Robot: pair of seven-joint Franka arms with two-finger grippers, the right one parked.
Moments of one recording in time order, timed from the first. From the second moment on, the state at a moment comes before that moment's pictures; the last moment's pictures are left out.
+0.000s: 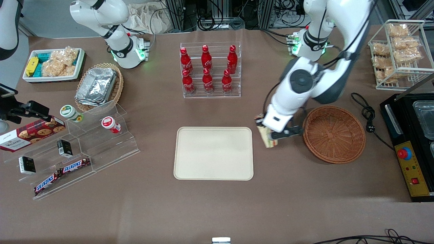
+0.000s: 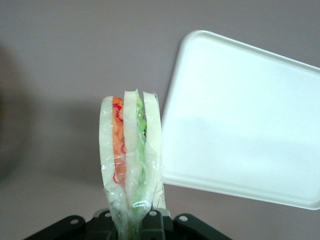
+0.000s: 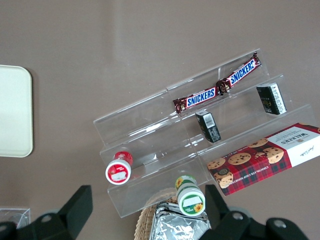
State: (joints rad) arm -0.12 0.34 -0.47 -1.92 0.11 2.34 -0.83
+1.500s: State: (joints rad) arm -0.19 0.35 -0.32 -1.63 0.19 2.15 -0.85
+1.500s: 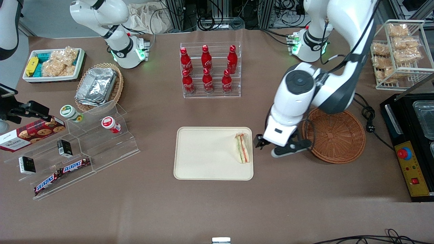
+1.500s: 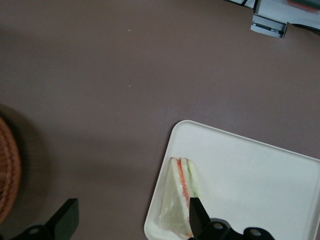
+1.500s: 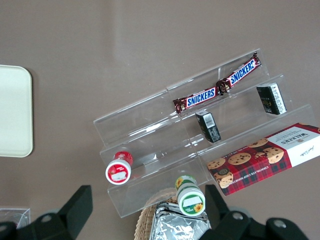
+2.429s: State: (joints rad) arm -0.03 -0.05 -0.03 -1.67 -0.03 1.50 -0.20
